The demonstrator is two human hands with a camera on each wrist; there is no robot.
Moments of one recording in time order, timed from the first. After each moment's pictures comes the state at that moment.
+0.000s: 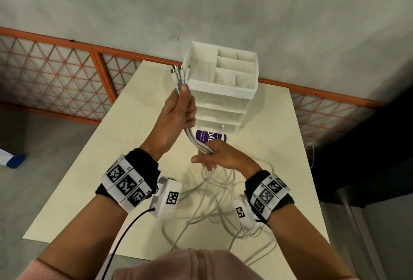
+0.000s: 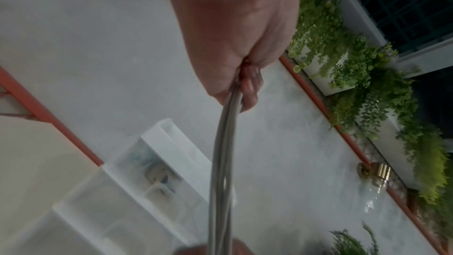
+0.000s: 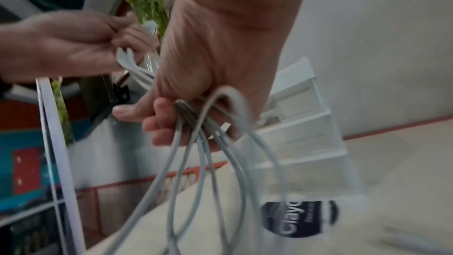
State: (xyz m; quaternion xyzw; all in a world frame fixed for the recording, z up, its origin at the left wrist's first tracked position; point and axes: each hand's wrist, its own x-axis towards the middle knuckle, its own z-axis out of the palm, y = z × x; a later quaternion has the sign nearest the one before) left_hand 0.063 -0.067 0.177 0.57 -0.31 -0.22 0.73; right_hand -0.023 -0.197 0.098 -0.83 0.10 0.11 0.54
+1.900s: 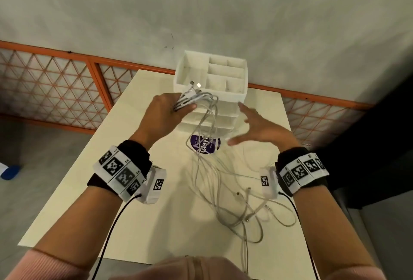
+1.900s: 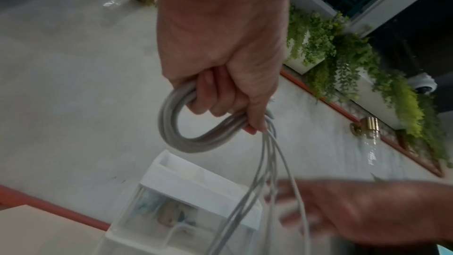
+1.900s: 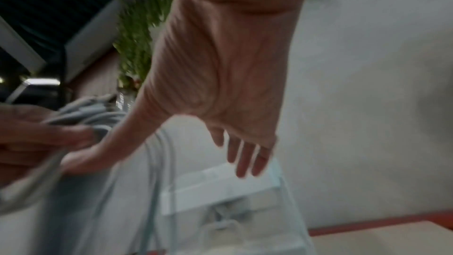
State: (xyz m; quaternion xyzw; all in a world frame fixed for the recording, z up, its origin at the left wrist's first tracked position) left_hand 0.089 -0.066 0.177 0.80 -0.42 0.01 0.43; right_hand -0.053 -0.286 0.165 -0.90 0.23 0.10 0.36
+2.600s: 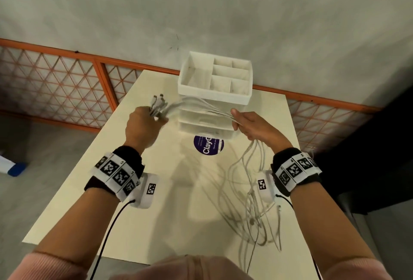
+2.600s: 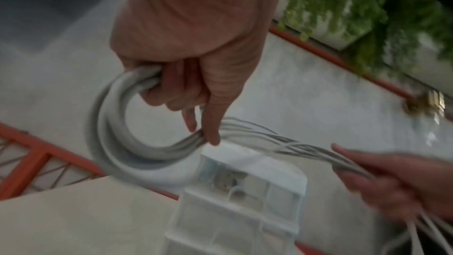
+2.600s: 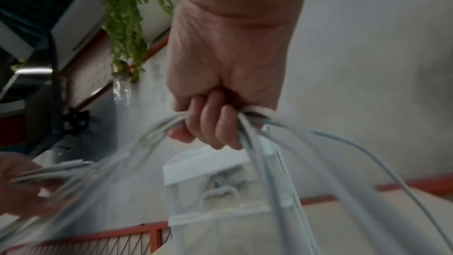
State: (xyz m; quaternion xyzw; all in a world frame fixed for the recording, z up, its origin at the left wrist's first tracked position) left_hand 0.118 -0.041 0.137 0.90 -0.15 -0.03 0.41; right_hand -0.038 -0.274 0.161 -0.87 0.21 -0.01 0.45
